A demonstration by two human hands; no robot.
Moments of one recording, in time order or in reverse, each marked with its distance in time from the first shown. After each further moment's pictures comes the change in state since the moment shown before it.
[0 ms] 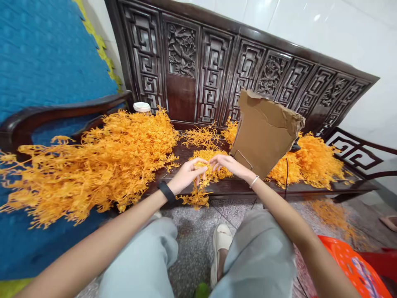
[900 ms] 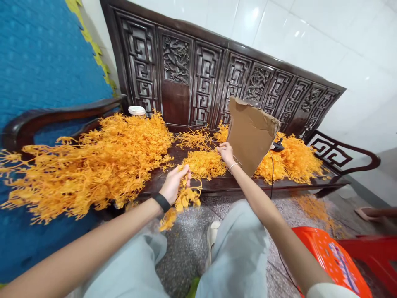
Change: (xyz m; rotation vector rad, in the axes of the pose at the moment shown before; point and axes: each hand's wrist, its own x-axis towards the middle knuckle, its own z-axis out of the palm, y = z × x) left_hand -0.046 0.011 0.018 -0.488 0.333 -0.100; right_hand 0.035 0.031 -0.026 -0.051 0.889 0.169
